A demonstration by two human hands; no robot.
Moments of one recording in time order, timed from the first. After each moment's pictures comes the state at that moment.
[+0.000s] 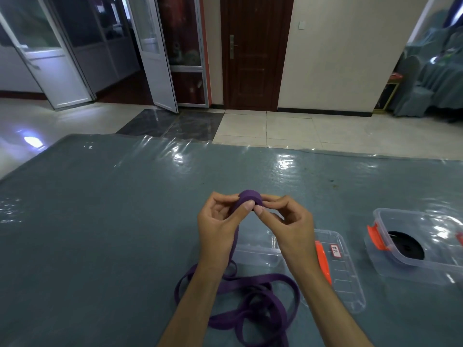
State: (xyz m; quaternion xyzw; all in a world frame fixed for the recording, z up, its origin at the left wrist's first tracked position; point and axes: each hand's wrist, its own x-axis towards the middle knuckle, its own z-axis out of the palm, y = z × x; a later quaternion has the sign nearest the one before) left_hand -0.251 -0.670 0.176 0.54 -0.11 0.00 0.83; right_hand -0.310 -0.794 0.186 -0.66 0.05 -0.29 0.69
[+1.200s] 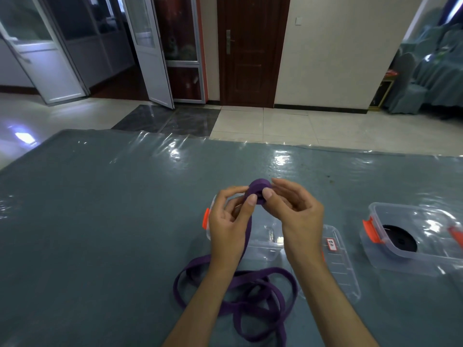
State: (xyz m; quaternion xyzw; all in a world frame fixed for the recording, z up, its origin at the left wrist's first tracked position) left_hand -0.272 -0.681 0.177 0.57 -0.14 0.03 0.81; right_hand -0.316 -0.792 0.200 -0.59 0.10 -0.32 0.74
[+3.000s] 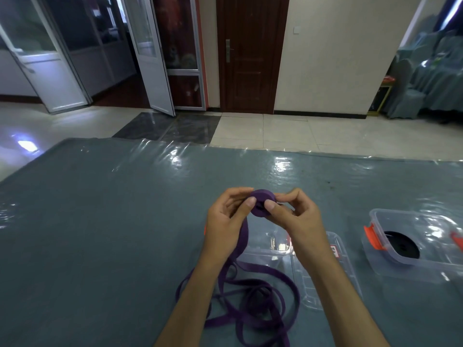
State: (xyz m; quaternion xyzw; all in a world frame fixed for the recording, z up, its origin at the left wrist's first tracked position) left_hand -0.242 -0.670 0.184 0.60 -0.20 -0.04 0.77; right_hand -0.311 -0.812 0.201 -0.60 0.08 -0.23 0.76
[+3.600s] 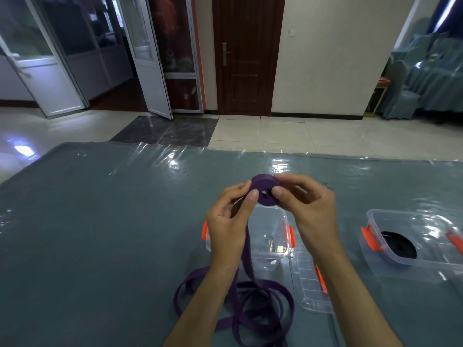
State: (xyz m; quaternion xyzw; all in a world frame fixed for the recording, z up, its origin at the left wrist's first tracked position) left_hand -0.262 -0.689 0.202 0.57 -0.15 0.04 0.81; right_hand -0.311 -0.829 0.231 -0.67 0.02 -0.32 0.67
